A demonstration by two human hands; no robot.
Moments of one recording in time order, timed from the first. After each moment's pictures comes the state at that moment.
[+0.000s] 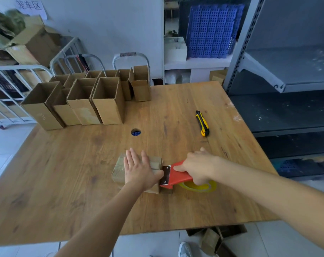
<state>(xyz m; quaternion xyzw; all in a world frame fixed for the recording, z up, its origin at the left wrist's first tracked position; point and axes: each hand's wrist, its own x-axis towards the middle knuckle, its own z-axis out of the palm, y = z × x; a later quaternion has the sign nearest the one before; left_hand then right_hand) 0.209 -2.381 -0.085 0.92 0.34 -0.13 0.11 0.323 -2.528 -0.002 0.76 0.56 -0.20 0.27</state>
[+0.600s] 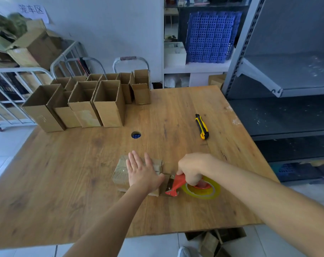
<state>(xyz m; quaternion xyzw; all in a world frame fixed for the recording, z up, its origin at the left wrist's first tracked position) 0.213 -2.391 -0.085 0.93 0.34 -0.12 0.11 0.323 -2.507 0.004 0.77 0.49 -0.32 0.24</state>
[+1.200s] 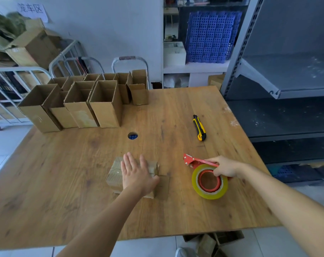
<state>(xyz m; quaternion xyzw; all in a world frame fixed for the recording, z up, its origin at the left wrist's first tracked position) 0.210 -2.389 -0.085 0.93 0.33 -0.12 0.11 0.426 -2.611 -0.085 0.85 0.23 -0.44 -0.19</state>
